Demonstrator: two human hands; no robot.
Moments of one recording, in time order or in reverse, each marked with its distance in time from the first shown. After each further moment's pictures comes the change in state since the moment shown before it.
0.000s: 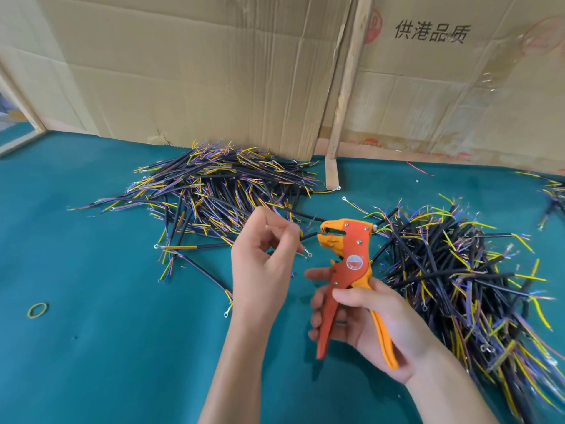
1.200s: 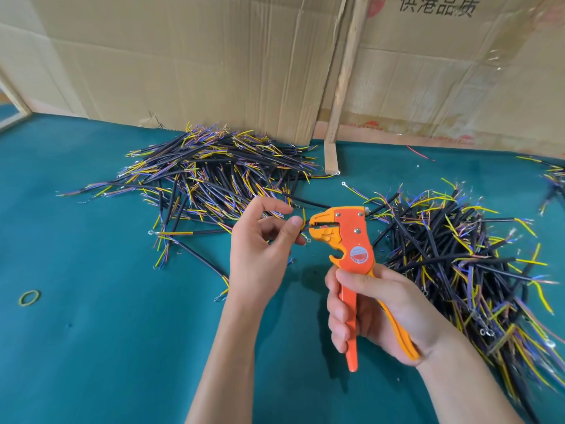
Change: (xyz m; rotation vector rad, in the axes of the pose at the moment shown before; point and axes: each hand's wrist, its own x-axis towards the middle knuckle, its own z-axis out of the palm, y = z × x) left_hand 0.004 -0.019 -0.006 -0.046 -0.115 -0.075; right_hand -0.006 -0.005 -0.011 -0.055 -0.093 0.071
